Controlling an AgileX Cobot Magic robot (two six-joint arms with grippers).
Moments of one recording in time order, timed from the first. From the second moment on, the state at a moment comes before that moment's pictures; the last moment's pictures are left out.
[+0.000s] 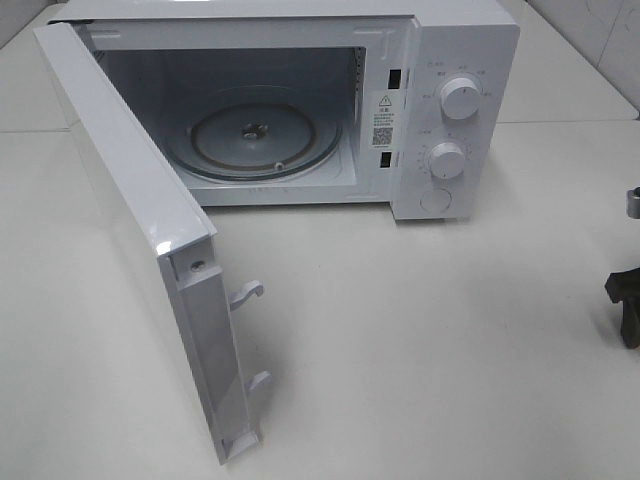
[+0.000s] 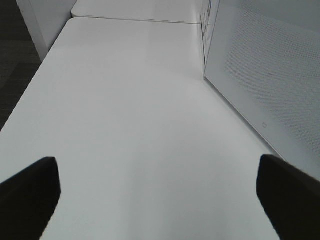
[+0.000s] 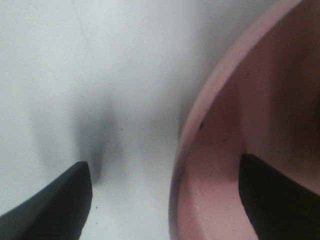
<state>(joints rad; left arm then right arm) 0.08 0.00 -0.52 -0.06 1.09 0.02 -0.18 1.84 -0.84 -0.17 0.55 -0.02</state>
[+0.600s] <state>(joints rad) 0.08 0.00 -0.52 -0.06 1.09 0.02 -0.18 1.85 -0.84 -0.17 0.60 -0.08</state>
